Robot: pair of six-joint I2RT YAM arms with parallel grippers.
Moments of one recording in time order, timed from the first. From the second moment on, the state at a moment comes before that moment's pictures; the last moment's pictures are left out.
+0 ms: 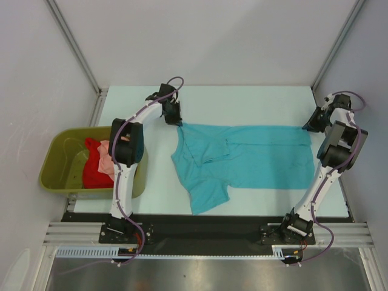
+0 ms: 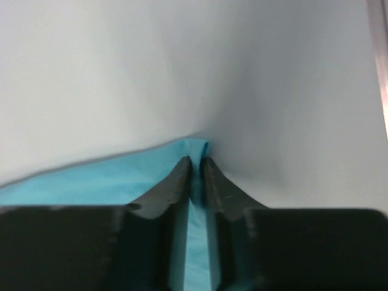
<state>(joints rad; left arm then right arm) -0.28 2.34 1.91 -0.60 0.19 -0.35 -0.47 2.29 1.81 -0.57 -0.38 0.11</state>
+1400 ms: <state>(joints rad) -0.26 2.25 1.96 -0.53 0.00 -0.43 -0.41 2.24 2.05 -0.77 -0.03 0.33</state>
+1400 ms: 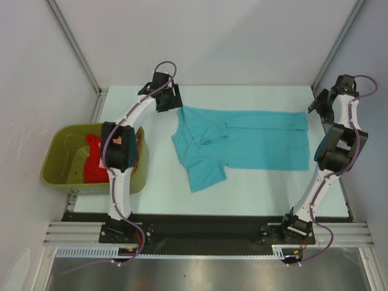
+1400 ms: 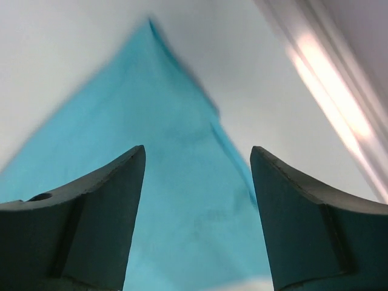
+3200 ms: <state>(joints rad) -0.59 1.60 0.87 -0.32 0.14 -0.79 -0.36 1.24 0.95 -0.81 -0.21 0.47</state>
